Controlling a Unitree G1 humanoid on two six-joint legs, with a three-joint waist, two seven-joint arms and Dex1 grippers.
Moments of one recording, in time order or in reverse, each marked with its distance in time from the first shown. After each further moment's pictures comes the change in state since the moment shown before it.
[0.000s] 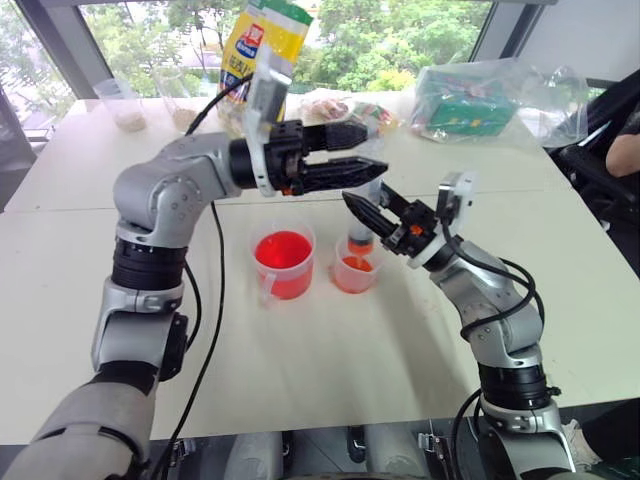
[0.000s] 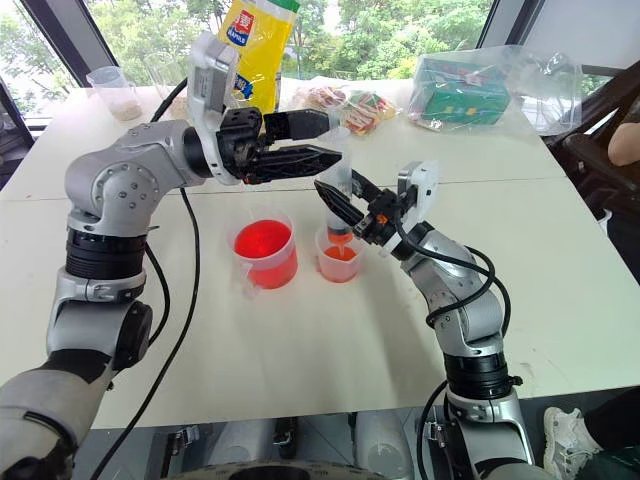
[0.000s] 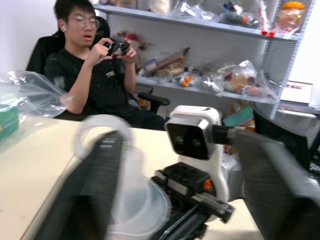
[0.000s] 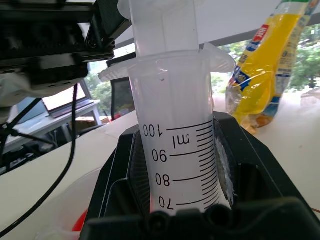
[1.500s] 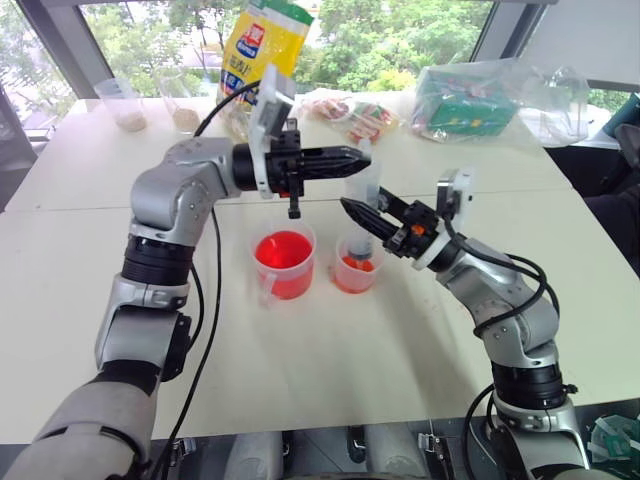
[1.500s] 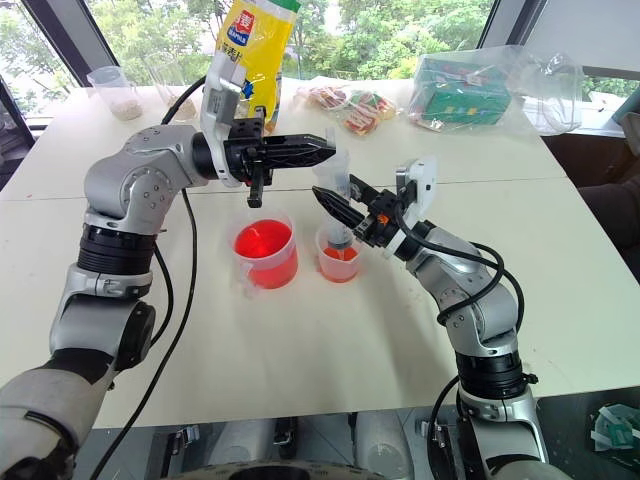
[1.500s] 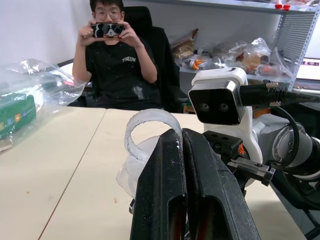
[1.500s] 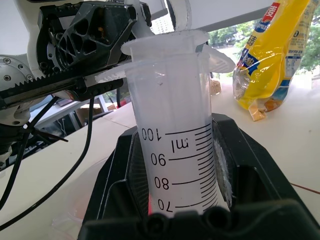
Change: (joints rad) left arm -0.009 -0.011 -0.045 0.119 0.149 -0.132 -0.125; right arm -0.020 -0.059 -0.007 -0.059 0.082 0.139 -0.047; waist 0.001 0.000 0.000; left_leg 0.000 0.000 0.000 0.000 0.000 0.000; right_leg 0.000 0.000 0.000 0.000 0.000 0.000
